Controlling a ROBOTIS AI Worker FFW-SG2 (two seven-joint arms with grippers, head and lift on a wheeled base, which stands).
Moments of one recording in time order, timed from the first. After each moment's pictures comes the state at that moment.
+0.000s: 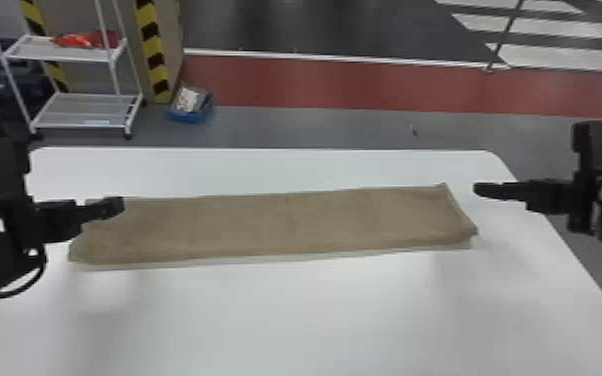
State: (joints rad) left arm -0.17 0.31 0.10 -1.63 0.40 0.84 -0.06; right arm -0.52 -0.33 -0.39 -1.14 0.28 0.71 0.89
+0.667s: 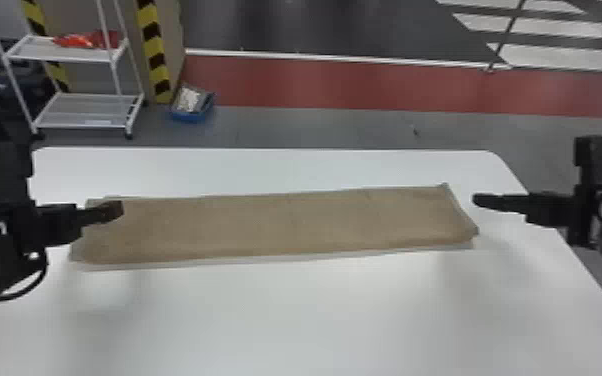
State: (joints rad) left arm -0.17 0.31 0.10 -1.62 0.38 0.85 -0.05; right arm -0.48 -0.33 -0.42 -1.14 0.25 0.71 0.90
